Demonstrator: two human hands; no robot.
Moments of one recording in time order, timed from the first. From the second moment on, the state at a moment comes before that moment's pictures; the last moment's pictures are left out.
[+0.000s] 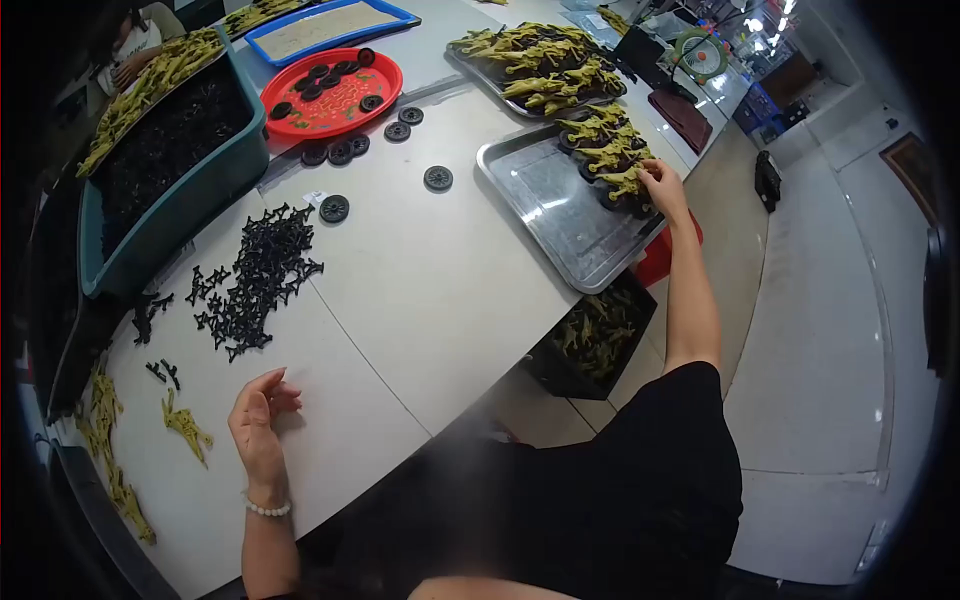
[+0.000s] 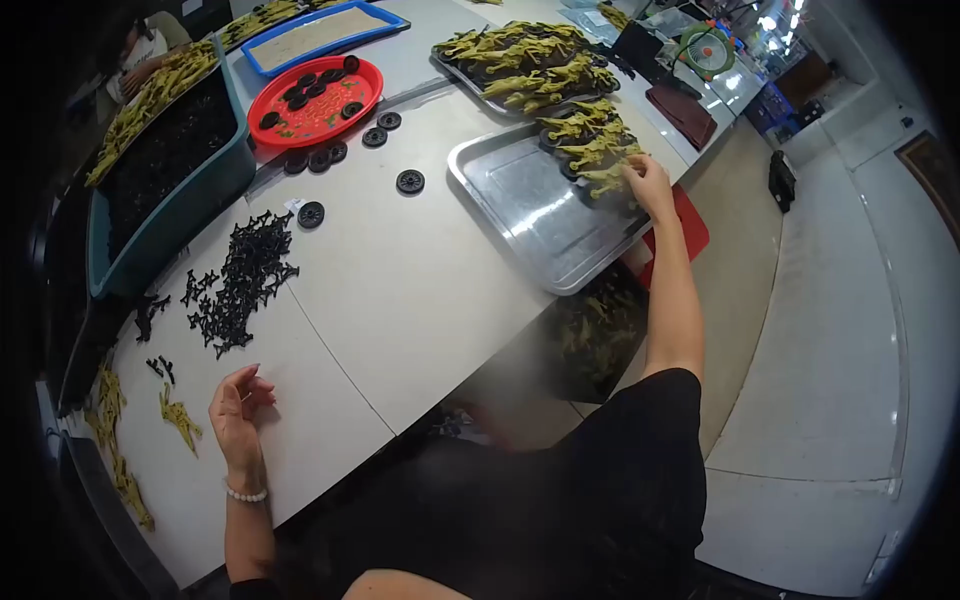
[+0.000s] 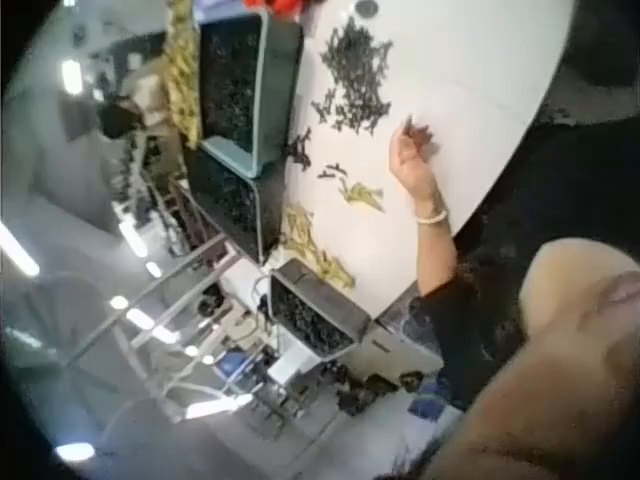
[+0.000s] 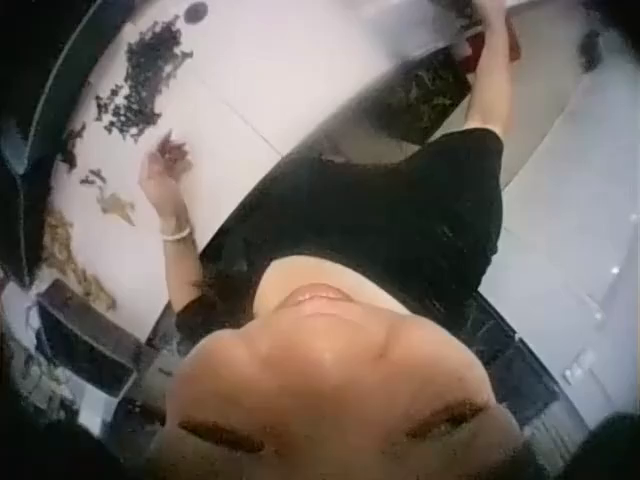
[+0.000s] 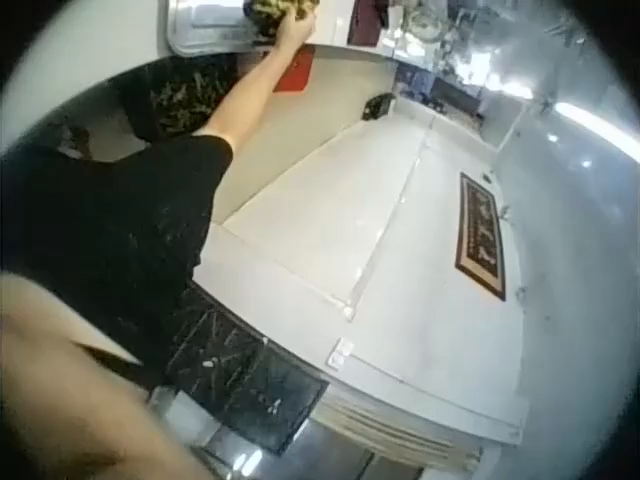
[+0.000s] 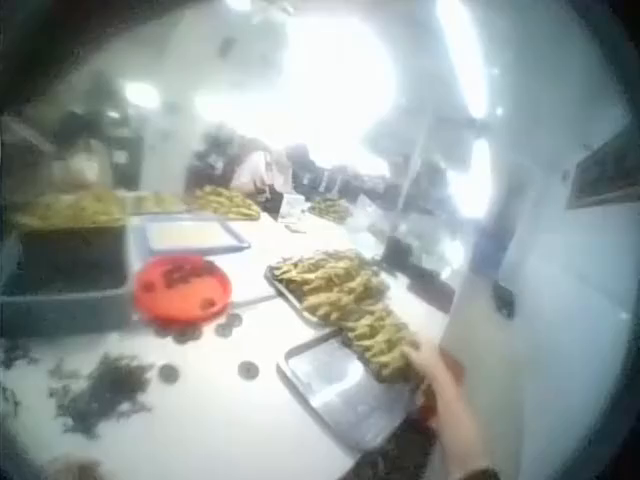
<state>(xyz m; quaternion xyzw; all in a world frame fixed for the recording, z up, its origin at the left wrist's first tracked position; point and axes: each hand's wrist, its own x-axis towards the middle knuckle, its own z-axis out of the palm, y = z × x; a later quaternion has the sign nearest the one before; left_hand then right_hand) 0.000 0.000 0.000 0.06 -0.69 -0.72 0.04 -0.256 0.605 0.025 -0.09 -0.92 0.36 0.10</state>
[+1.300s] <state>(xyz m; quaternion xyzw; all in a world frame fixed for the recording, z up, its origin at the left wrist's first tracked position) 0.182 -0.233 0.009 0.45 -0.86 -0.03 0.23 -0.051 0.027 0.013 0.77 -0.60 0.17 -0.09</state>
